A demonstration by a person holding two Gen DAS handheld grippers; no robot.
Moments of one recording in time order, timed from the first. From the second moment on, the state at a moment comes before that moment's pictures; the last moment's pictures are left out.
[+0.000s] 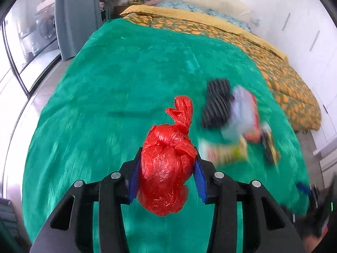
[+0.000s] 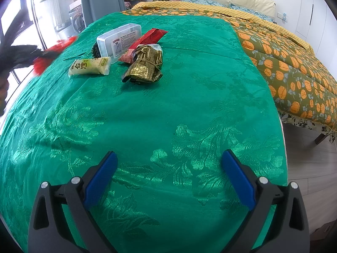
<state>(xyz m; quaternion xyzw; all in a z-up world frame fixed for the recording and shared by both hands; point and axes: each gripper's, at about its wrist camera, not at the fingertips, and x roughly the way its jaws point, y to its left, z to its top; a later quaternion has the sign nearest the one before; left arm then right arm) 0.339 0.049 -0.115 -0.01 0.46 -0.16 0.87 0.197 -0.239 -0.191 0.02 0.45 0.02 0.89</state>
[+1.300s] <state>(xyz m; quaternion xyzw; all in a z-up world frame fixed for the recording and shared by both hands) 0.213 -0.001 -0.176 0.07 0.46 -0.14 0.88 0.330 -0.210 -0.177 0.02 0.49 0.06 0.87</state>
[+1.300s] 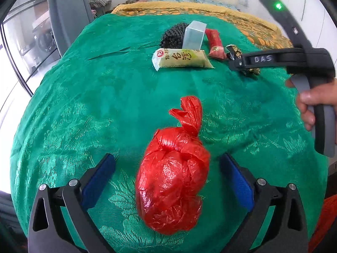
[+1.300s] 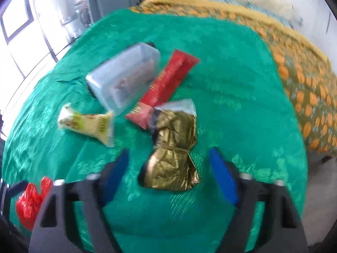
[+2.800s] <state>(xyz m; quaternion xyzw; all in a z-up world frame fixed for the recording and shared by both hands) 0.209 0.001 -0.161 0.10 0.46 -0.19 0.86 0.135 -0.253 -0.164 0.04 0.51 0.12 0.85</state>
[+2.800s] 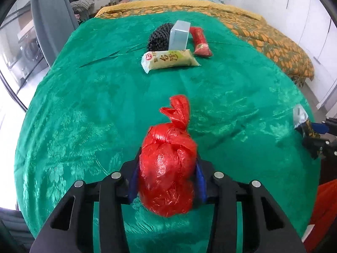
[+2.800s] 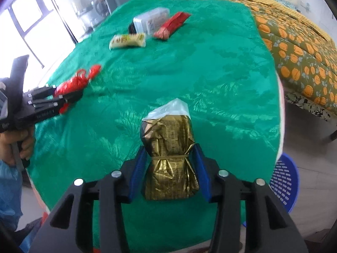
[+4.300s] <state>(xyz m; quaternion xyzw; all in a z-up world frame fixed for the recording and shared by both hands) 0.086 -0.363 -0.158 0.07 0.44 -0.44 0.78 0.029 -0.558 -0.198 0.21 0.42 -0.12 0.87</state>
